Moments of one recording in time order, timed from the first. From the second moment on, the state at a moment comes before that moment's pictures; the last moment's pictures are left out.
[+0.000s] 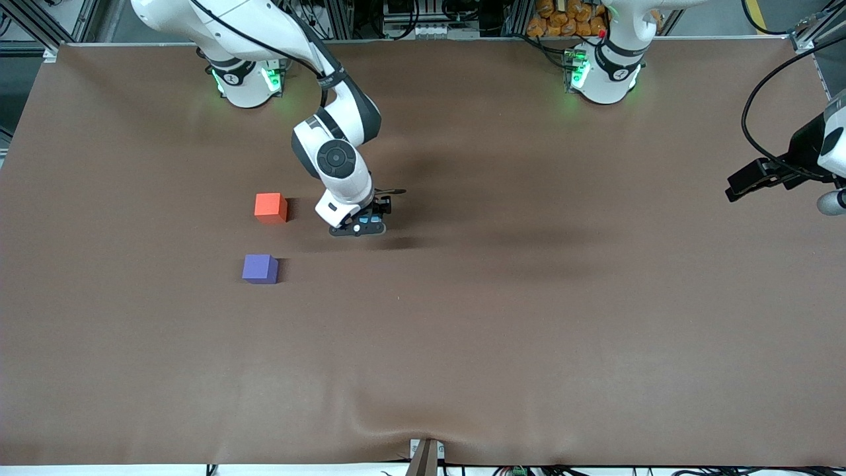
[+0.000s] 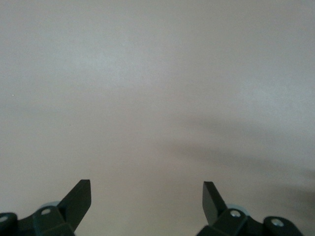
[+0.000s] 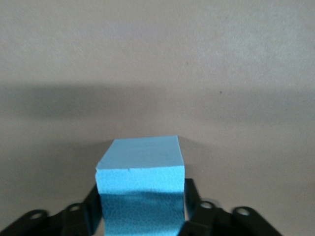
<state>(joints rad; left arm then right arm) 0.00 0.02 -0.03 -1.60 0.03 1.63 -0.24 0.68 0.46 0.00 -2.03 0.10 2.42 0.55</state>
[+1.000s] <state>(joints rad) 0.05 0.03 -0.04 -1.58 0.03 1.62 -0.14 0.25 0.20 -0.02 -2.03 0.09 2.06 0.32</state>
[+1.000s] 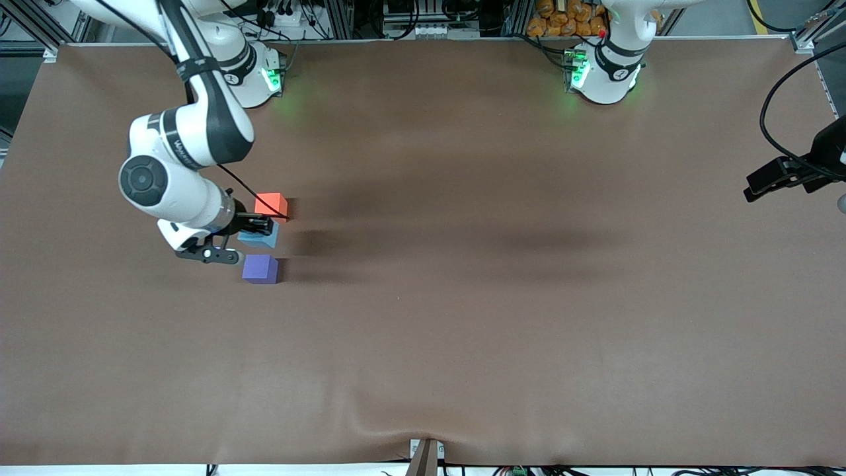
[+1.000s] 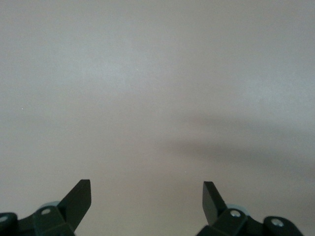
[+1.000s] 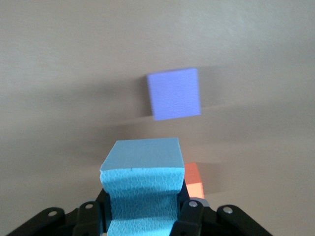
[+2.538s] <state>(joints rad) -0.04 -0.07 -0.05 -1.65 0.02 1.63 -0.14 0.20 0.26 0.00 -2.20 0.09 2.29 0.22</state>
